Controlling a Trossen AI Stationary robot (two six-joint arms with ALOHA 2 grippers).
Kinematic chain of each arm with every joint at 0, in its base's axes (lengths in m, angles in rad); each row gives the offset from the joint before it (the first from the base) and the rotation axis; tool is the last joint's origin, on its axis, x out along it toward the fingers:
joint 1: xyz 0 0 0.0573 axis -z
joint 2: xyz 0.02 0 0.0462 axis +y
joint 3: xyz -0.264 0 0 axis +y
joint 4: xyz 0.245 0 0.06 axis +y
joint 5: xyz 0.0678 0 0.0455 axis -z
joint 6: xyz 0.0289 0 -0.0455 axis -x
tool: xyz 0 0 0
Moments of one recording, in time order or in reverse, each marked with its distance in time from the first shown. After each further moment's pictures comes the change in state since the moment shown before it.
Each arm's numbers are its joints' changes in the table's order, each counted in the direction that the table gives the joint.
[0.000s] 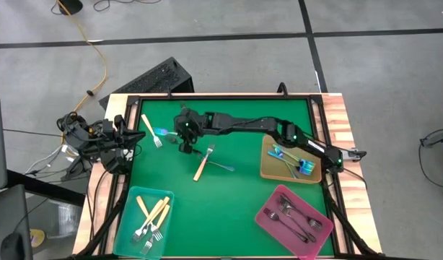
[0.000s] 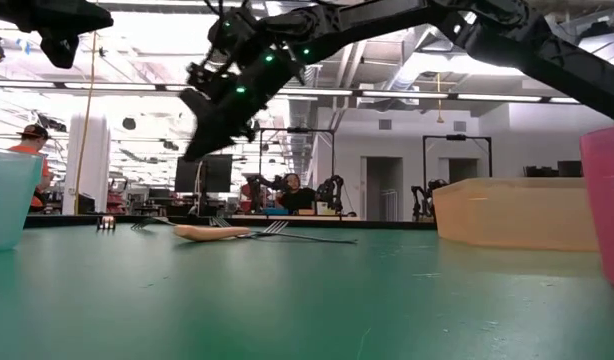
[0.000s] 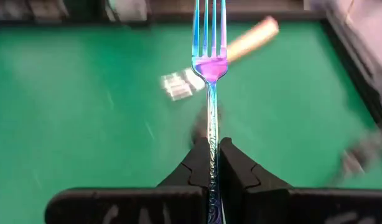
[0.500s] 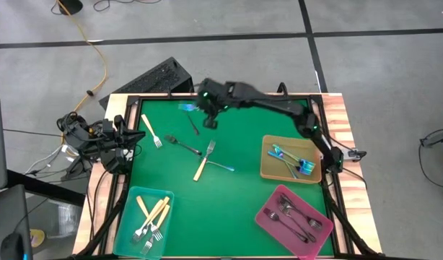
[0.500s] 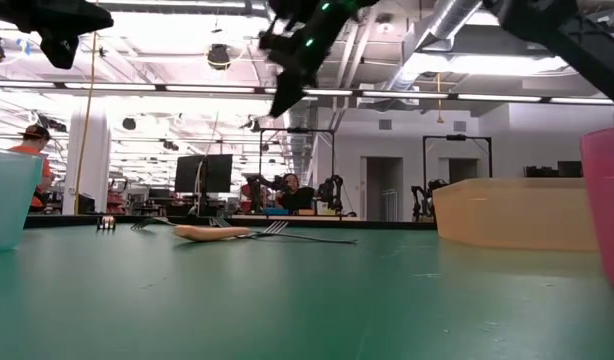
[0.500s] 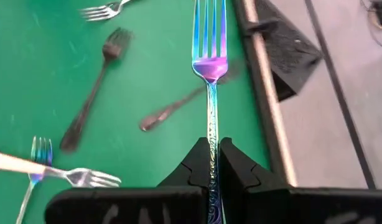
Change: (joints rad) left arm 0.000 0.000 0.000 0.001 -0.005 0.005; right arm 0.120 -0.264 0.001 0.468 0.106 0.172
